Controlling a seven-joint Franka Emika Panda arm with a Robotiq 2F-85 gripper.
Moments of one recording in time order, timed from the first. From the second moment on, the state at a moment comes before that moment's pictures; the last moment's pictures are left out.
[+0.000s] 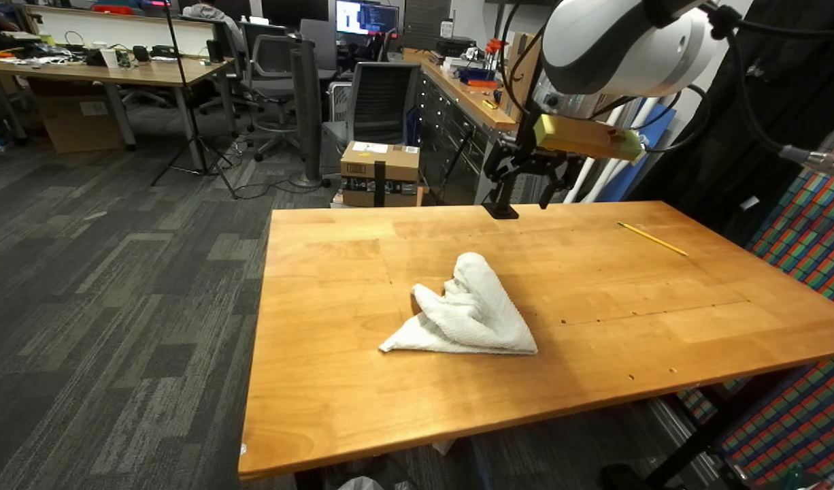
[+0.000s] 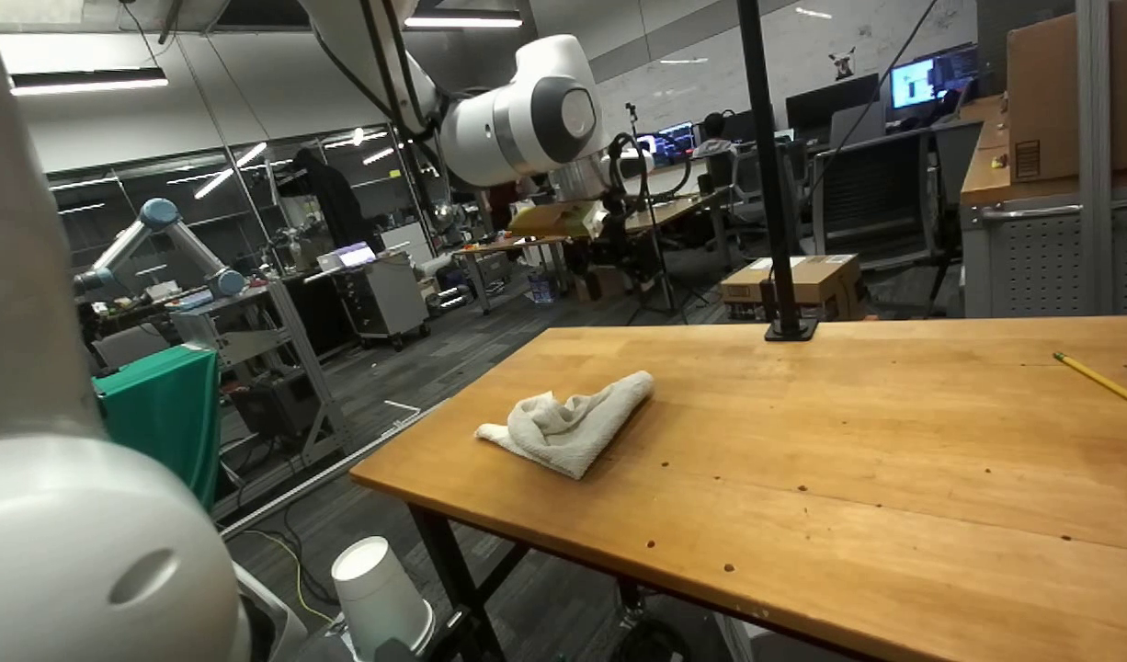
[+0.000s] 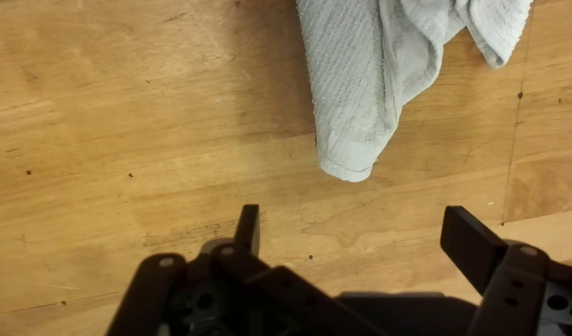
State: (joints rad) arm 0.10 0.15 0.08 -2.08 -0.01 2.40 0.29
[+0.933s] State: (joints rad) arm 0.19 0.42 0.08 -1.84 -0.03 2.29 0.29
